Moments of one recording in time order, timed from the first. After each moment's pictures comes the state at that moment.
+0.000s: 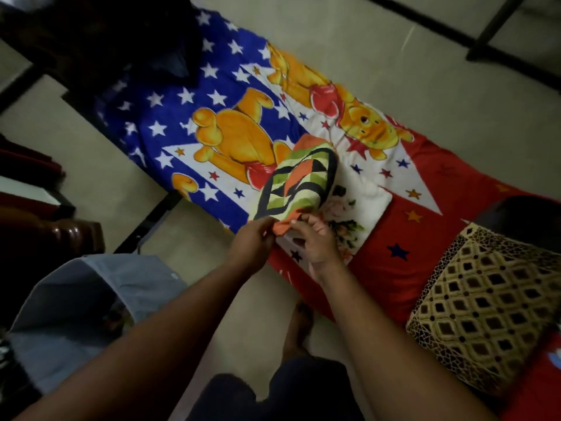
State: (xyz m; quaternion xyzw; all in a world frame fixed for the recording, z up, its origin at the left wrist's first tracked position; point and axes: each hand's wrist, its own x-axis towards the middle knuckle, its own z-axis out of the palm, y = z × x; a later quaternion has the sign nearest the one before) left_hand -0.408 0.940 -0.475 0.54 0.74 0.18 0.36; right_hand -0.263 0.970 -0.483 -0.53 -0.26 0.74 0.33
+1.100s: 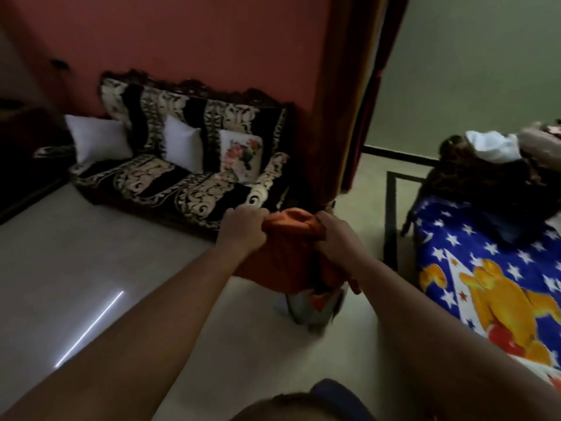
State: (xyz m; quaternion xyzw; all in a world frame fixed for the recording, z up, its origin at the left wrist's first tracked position) left_hand -0.611 0.233 -0.218 0.16 0.98 0.08 -0.05; right_hand -0.571 0.461 -0.233 0.05 -0.96 0.29 0.02
